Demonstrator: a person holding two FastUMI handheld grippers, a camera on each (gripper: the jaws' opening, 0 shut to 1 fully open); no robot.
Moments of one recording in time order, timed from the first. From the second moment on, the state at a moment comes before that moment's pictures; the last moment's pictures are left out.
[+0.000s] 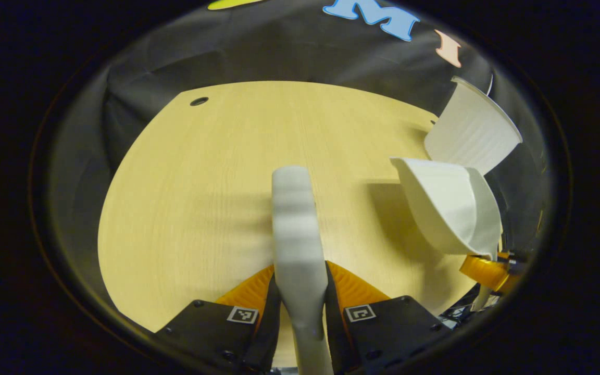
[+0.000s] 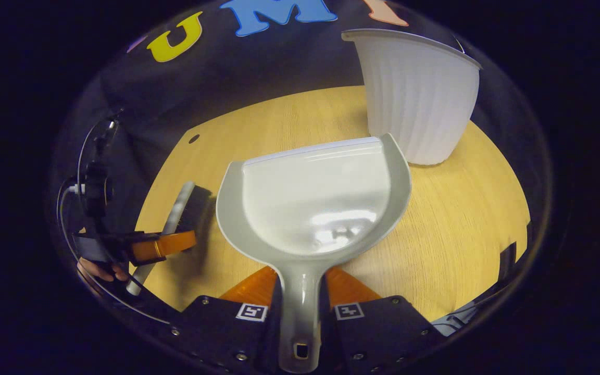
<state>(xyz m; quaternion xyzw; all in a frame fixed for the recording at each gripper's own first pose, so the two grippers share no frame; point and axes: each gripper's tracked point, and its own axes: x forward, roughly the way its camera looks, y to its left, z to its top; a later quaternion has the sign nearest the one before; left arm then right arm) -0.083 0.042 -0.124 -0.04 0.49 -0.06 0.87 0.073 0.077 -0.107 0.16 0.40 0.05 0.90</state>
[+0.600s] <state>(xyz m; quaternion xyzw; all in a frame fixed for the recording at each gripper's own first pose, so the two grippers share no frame) -0.090 0.044 -0.126 -0.04 0.51 -0.05 0.86 0.072 0.081 -0.127 0.16 0.44 0.03 0.88</state>
